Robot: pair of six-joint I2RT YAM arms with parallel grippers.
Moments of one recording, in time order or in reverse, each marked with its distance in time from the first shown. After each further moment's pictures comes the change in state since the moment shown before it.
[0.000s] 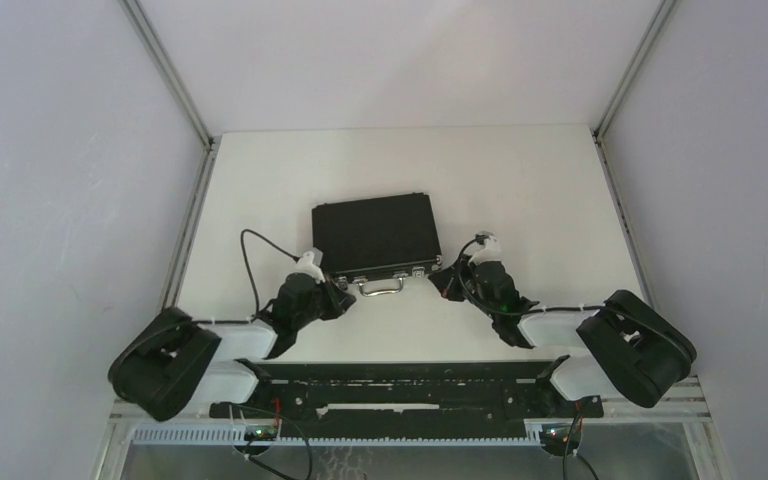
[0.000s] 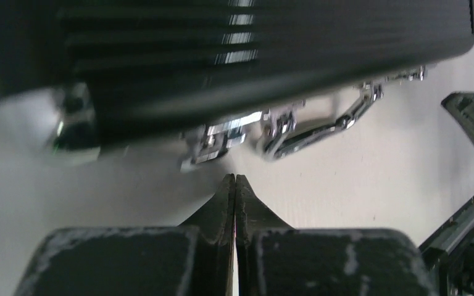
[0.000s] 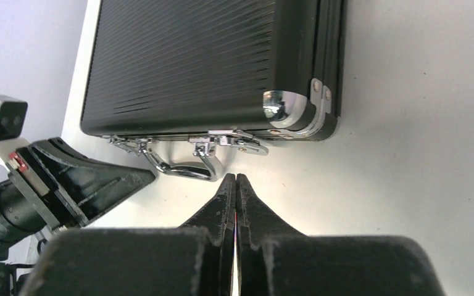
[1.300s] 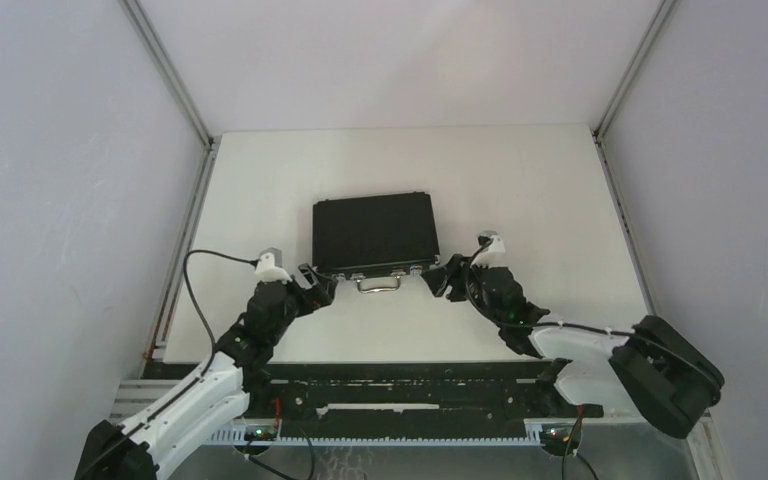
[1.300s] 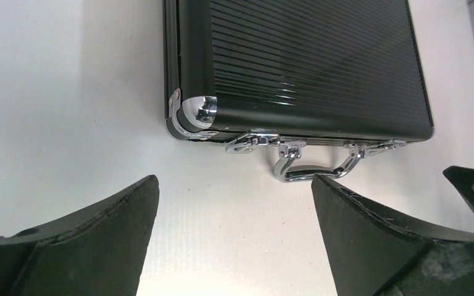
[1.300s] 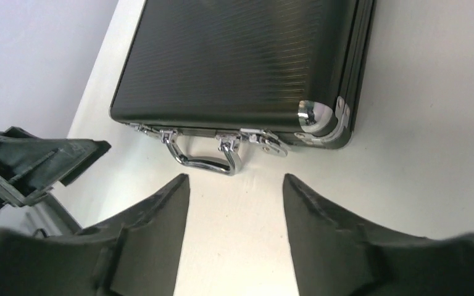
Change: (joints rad) left arm 0.050 -0.574 0.029 -0.491 -0.269 0.022; right arm 0.041 -0.126 -0.024 -0.022 0.026 -0.073
